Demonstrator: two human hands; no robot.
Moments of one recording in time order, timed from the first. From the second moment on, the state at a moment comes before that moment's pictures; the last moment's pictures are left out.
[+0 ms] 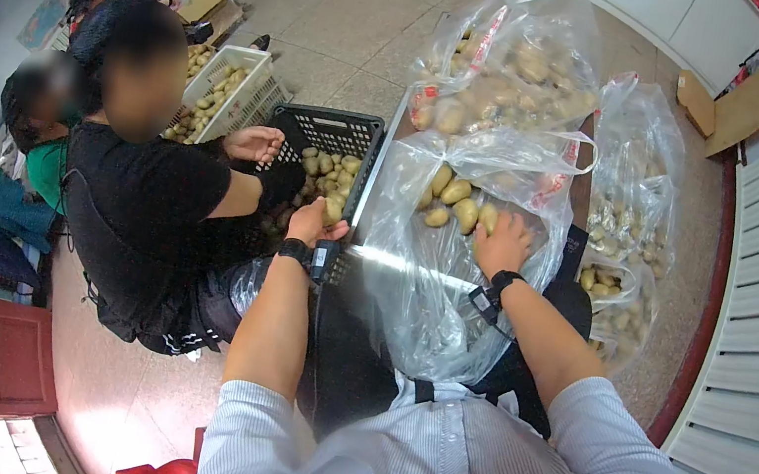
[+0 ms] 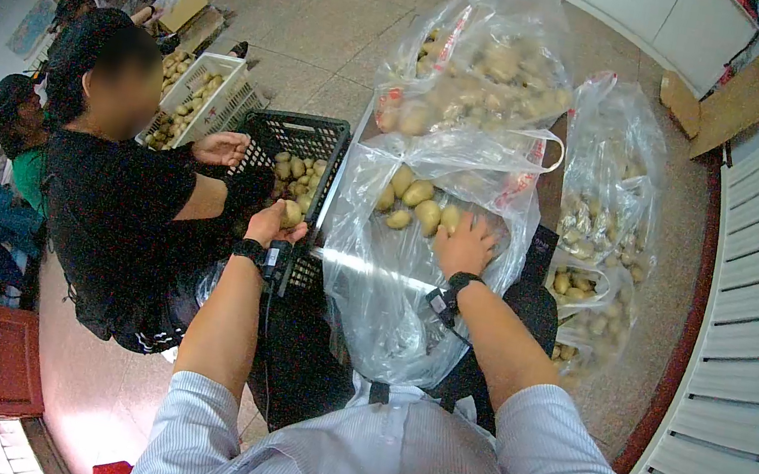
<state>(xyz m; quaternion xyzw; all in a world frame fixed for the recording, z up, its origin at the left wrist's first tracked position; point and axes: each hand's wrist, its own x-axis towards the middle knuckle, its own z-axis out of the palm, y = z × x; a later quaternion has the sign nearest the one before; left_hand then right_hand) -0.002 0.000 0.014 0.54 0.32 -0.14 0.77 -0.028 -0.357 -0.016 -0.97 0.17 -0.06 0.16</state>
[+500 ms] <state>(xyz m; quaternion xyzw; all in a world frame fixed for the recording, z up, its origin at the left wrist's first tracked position) -0.003 0.024 -0.012 0.83 0.18 -0.11 0.51 -0.037 -0.354 -0.002 -0.98 -0.04 -0.06 0.16</state>
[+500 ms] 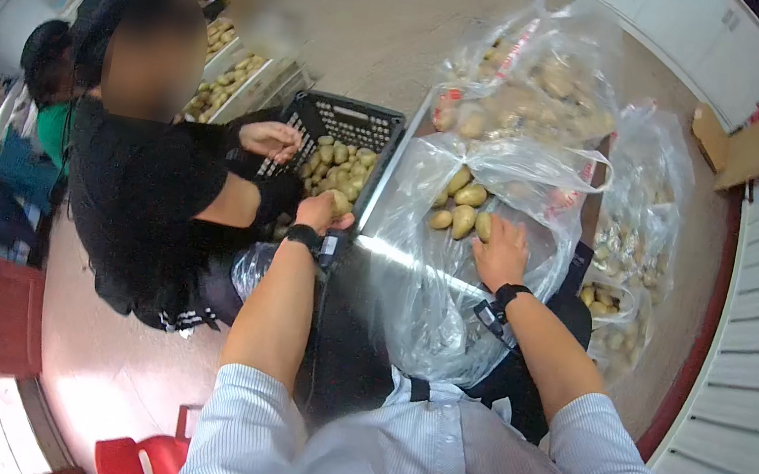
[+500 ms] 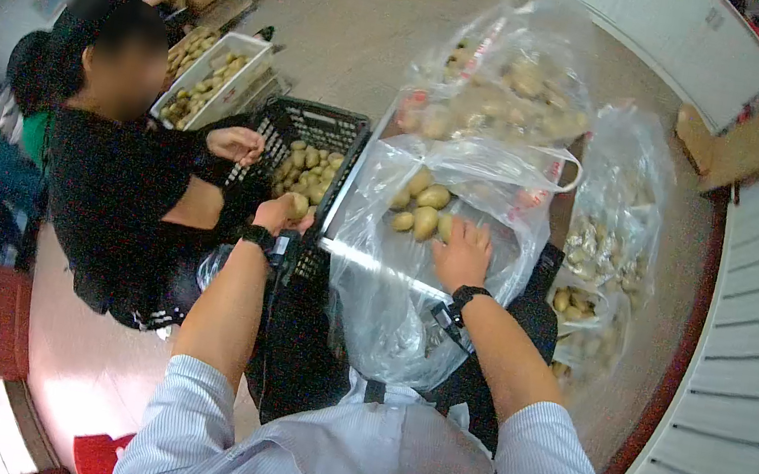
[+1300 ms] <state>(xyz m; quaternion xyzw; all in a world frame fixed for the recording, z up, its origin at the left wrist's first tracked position) -0.011 -0.007 0.023 0.54 0.33 -0.05 0.77 -0.028 -0.307 0.016 -0.98 -0.18 0.00 0.11</state>
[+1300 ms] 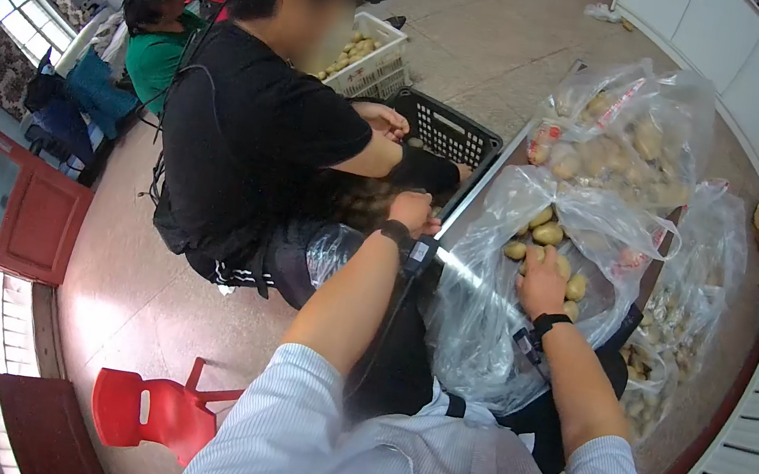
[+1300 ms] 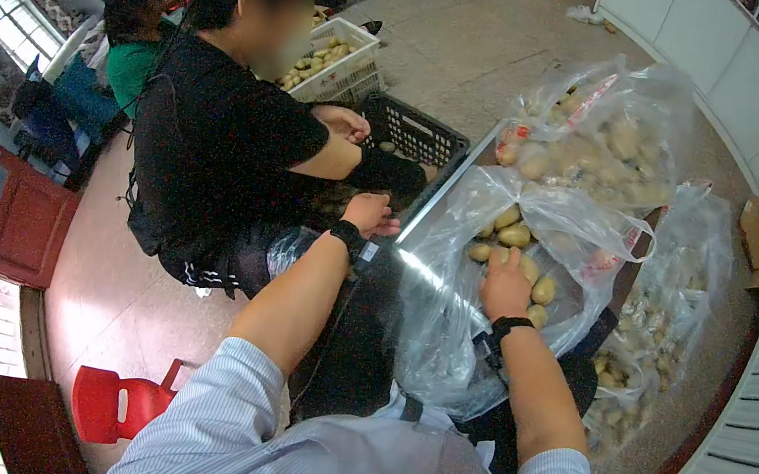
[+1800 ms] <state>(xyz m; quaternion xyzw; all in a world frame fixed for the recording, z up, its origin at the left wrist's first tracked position) -0.013 -0.007 0.005 0.71 0.13 -0.12 0.68 -0.035 -0.313 0.005 -0.97 -0.22 -0.02 0.11</state>
